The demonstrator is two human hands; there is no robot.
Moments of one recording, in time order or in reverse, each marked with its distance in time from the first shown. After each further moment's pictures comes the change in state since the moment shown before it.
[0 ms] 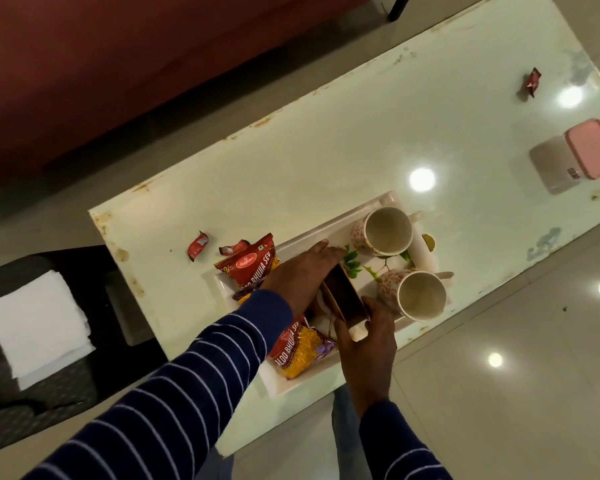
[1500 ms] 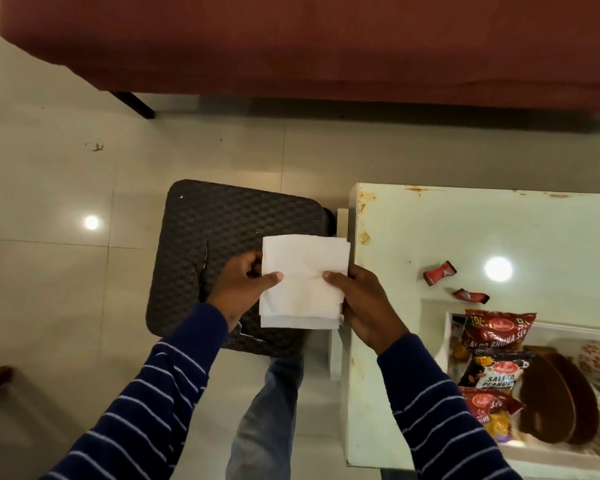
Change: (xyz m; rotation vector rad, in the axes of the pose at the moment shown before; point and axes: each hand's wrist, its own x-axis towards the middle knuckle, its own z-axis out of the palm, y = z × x) left_hand -0.319 -0.326 -0.007 -1.383 0.600 -0.933; right_hand -0.122 -0.232 0.281 0.232 -1.017 0.272
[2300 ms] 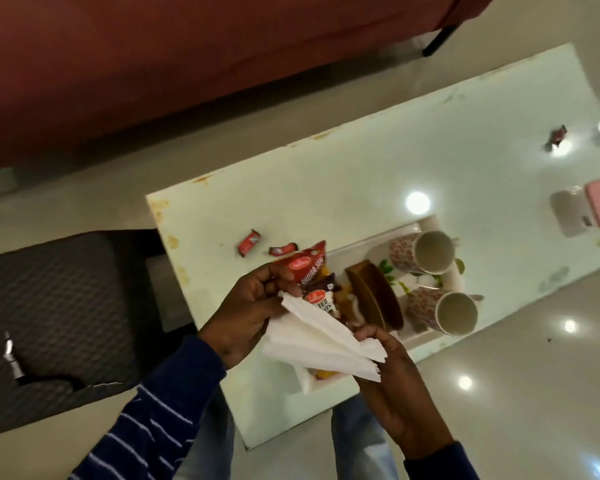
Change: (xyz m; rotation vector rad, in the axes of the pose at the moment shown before) left_hand -0.123 0.064 0.271 -0.032 -0.636 0.097; right_hand -0.208 0.077 -0.250 0.671 0.212 -0.195
